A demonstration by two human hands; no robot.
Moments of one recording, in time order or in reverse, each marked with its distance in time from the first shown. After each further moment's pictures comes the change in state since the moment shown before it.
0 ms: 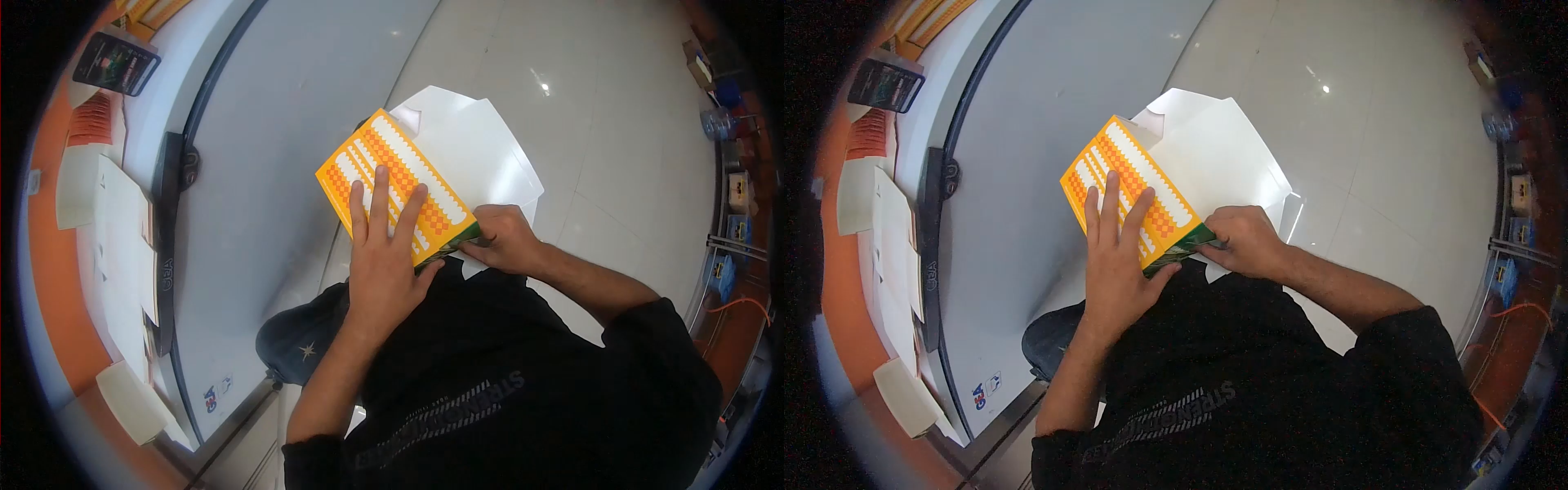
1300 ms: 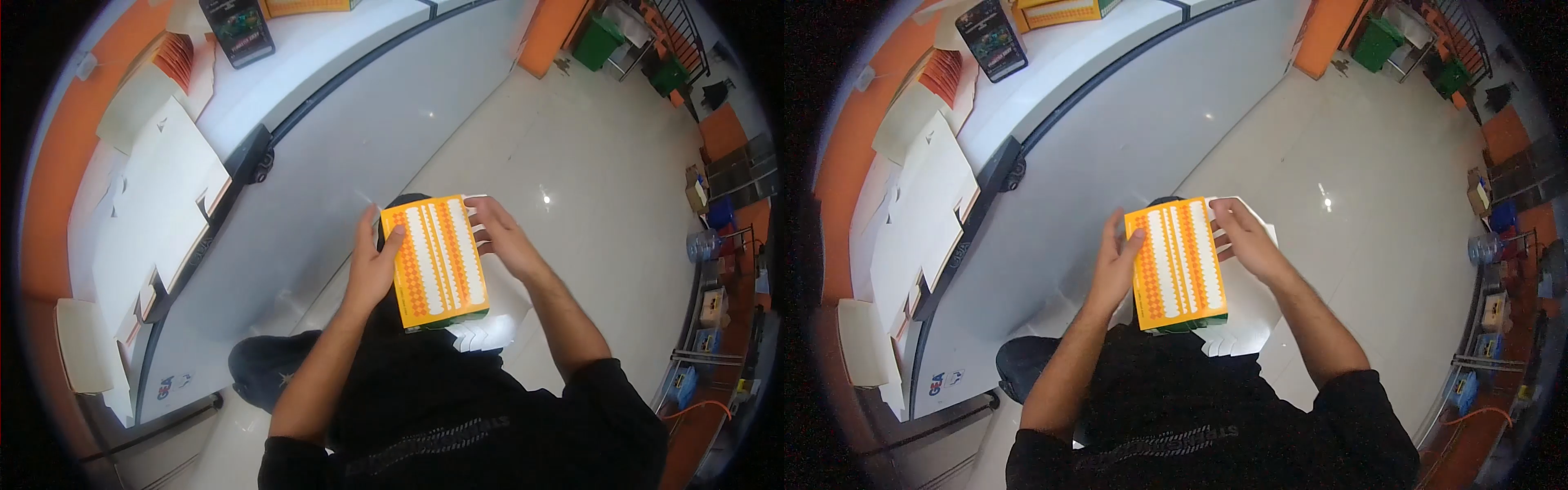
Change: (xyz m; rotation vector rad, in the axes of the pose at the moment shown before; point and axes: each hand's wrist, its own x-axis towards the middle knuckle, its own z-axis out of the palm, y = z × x) left_hand 0.042 -0.090 0.025 -1.050 0.389 -0.432; right_hand 0.122 -0.032 -0.042 0.619 0.026 0.535
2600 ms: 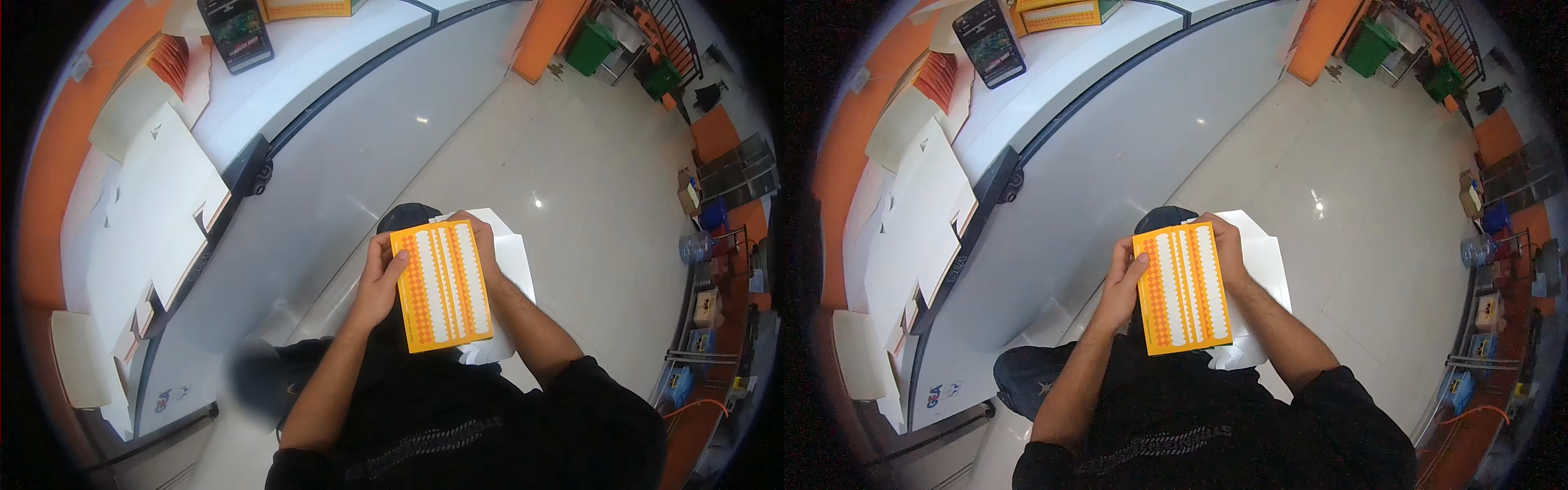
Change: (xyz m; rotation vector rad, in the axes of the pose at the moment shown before) left_hand -0.003 -0.016 -0.004 -0.263 -0.187 -0.012; right_hand 0.050 0.061 0.029 0.152 0.047 -0.331
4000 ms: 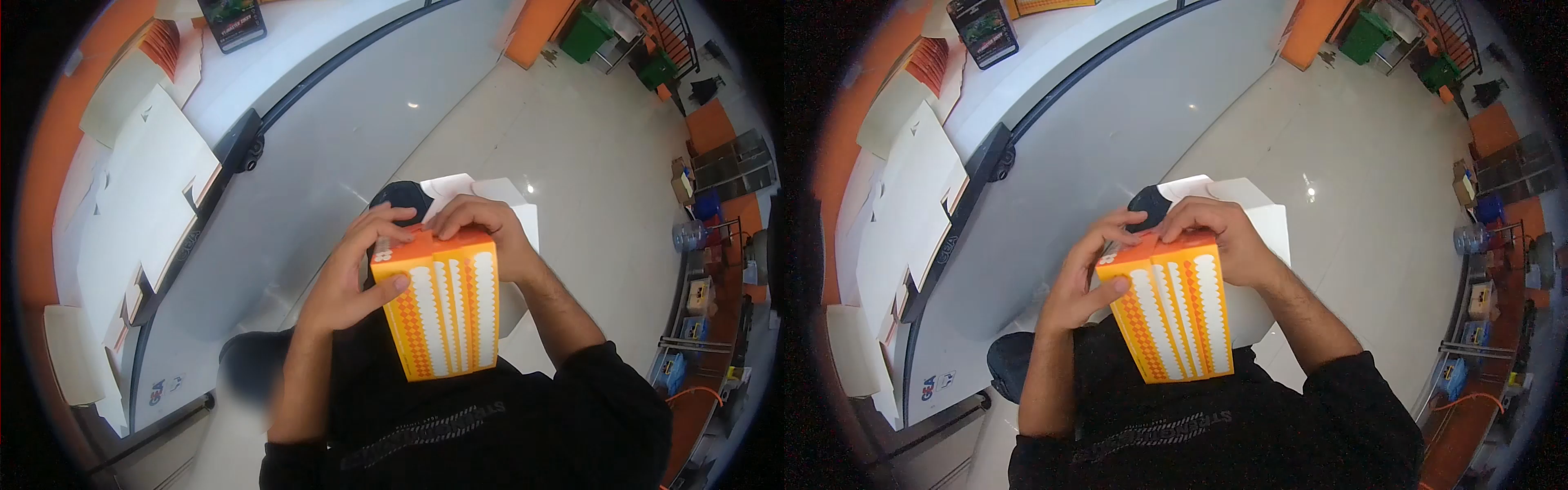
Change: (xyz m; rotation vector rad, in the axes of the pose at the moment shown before) left_hand -0.028 0.096 -0.010 0.354 -0.357 0.314; right_hand -0.026 -0.102 0.000 -0.203 -0.391 -0.399
